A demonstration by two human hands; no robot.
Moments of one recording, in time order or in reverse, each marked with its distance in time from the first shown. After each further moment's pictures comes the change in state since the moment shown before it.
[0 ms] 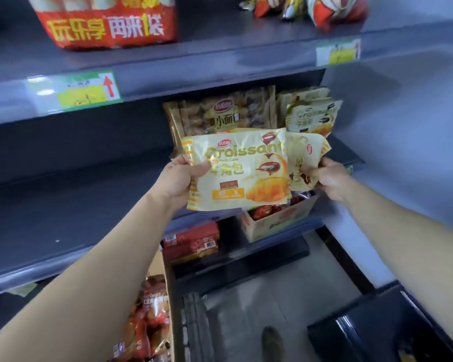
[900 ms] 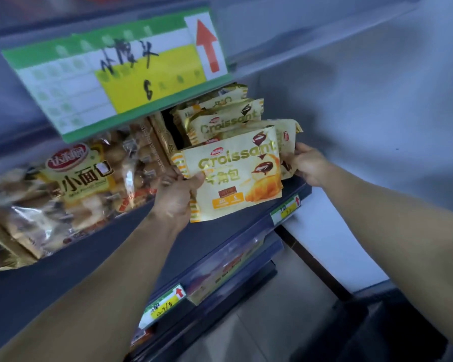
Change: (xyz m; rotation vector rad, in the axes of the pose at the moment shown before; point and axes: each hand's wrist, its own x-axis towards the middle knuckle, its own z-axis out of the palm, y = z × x) left_hand 0.267 -0.083 0.214 0.015 0.036 -0.055; right_hand 0.263 0.009 -0.154 0.119 0.149 0.082
